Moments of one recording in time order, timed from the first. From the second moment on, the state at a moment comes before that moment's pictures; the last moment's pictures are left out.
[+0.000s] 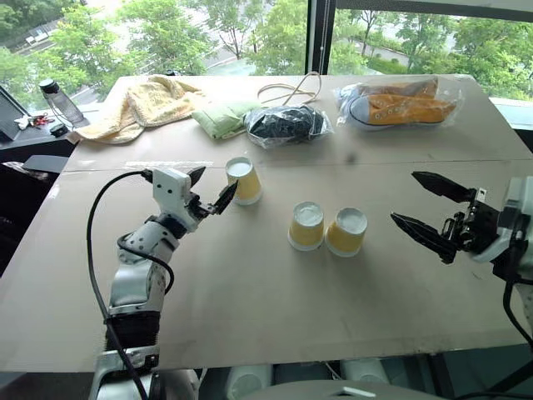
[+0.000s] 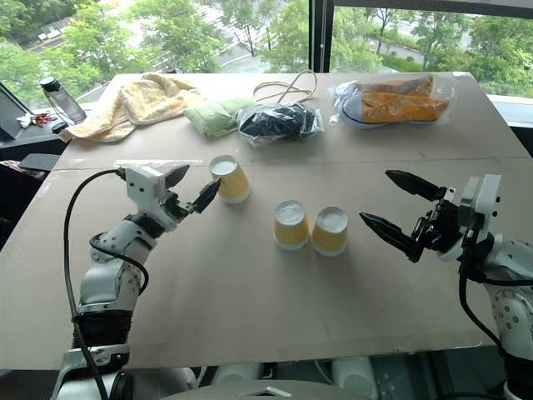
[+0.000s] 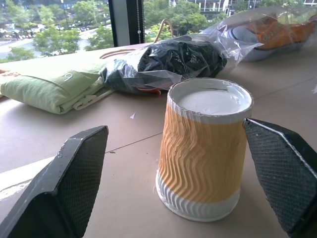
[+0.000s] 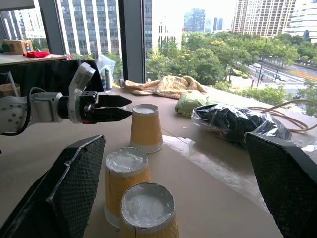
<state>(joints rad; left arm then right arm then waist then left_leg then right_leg) -0.27 0.42 0.19 0.09 -0.33 0.05 -0.63 0.00 -0.63 -0.34 -0.49 0.80 0.31 0.93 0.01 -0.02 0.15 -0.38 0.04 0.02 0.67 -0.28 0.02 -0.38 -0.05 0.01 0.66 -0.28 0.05</state>
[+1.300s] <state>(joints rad) -0.69 0.37 -0.08 -0.04 -0.53 0.38 -0.96 0.16 -0.61 -0.41 -0.54 0.82 0.28 0.91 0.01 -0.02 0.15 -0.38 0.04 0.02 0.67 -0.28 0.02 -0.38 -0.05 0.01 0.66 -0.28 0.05</state>
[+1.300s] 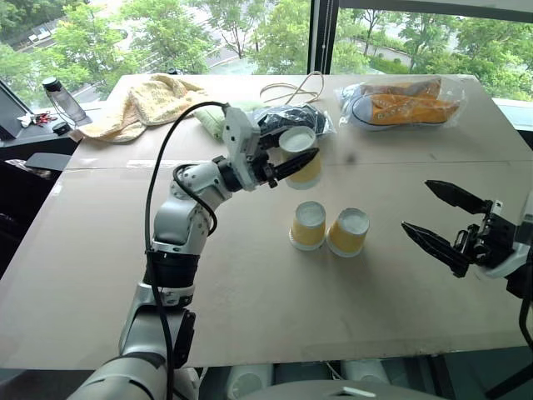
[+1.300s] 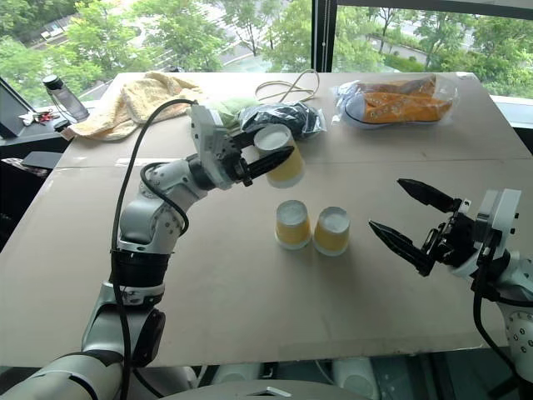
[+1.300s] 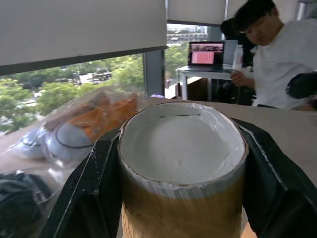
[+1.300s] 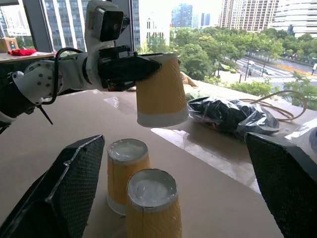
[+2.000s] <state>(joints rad) -0.73 0.40 -0.21 0.00 -0.47 0.40 -1.19 0.22 -0.58 -0.41 -0.61 0.80 0.25 0.86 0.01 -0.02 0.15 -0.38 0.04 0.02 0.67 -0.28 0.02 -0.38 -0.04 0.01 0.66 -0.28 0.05</state>
